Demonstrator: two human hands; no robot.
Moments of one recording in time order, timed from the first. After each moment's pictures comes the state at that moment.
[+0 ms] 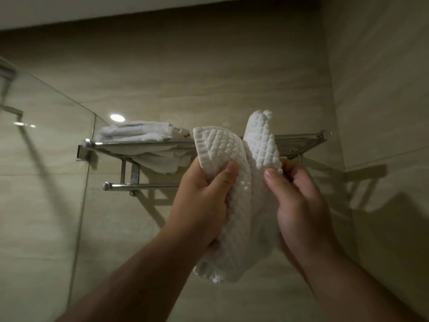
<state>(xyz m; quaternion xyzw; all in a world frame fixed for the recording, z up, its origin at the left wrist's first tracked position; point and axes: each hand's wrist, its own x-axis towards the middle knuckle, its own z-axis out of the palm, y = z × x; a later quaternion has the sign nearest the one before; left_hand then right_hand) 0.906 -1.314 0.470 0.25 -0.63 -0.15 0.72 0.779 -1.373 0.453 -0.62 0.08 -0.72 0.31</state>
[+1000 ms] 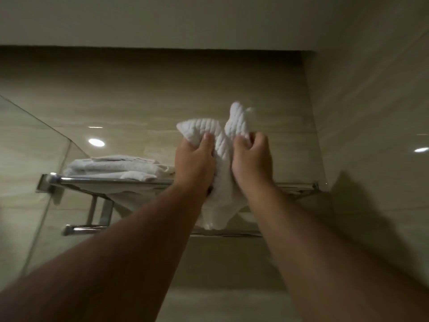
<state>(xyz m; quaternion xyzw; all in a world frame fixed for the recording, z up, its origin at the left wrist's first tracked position) 0.925 -1.387 0.613 0.23 -0.53 -0.10 0.81 0.832 -1.415 0.623 -0.59 0.22 -0.77 0.11</state>
